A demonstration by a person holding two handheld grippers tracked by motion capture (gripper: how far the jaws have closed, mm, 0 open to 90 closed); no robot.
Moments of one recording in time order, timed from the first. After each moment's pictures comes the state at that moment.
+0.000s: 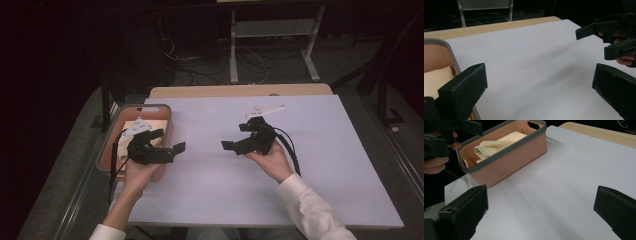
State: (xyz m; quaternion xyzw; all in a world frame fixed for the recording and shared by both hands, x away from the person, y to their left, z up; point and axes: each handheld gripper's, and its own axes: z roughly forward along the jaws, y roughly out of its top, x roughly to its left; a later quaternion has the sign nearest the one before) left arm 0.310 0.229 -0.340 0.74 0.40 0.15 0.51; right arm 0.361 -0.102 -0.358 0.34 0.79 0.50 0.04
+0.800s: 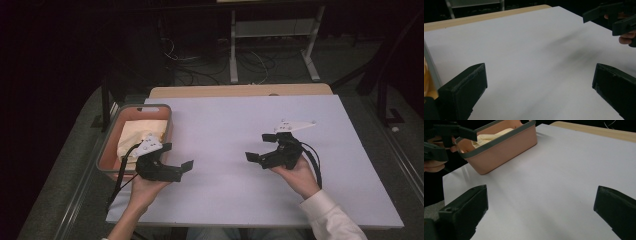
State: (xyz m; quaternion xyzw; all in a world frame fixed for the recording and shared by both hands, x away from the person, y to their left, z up) left arm 0.283 0.214 -0.367 0.77 0.36 0.14 0.50; right arm 0.327 -0.163 -0.378 0.35 0.78 0.52 0.06
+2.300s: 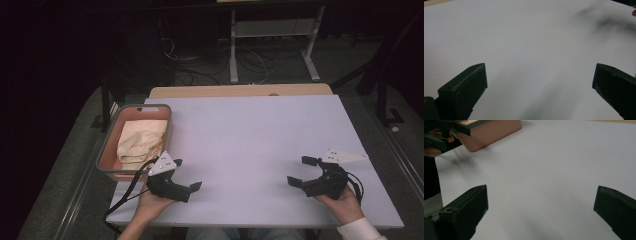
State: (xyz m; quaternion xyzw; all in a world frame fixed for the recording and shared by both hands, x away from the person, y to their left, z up) left arm 0.264 0.198 -0.404 0.82 0.32 0.13 0.46; right arm 0.267 -0.266 -0.425 0.37 0.77 0.52 0.09
